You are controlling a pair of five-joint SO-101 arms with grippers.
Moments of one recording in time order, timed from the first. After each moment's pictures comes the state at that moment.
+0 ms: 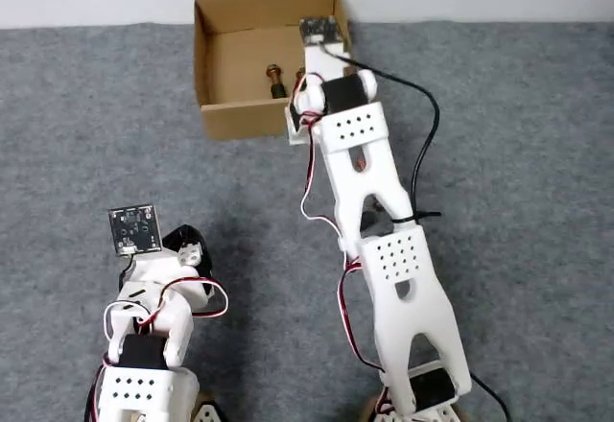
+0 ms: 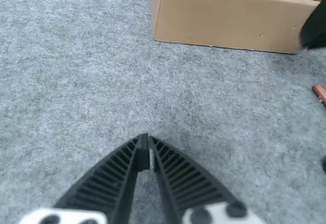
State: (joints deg) left arm -1.3 -83.0 97.1 33.9 21.0; right arm -22.3 61.4 -86.6 100.5 -9.8
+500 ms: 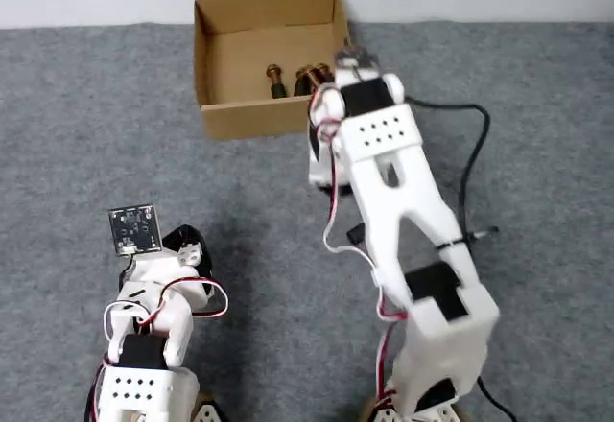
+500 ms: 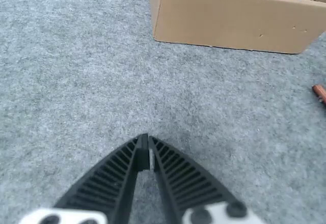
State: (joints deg) left arm -1.3 -83.0 97.1 33.9 21.0; right arm -22.3 14.9 -20.7 100.5 -22.6
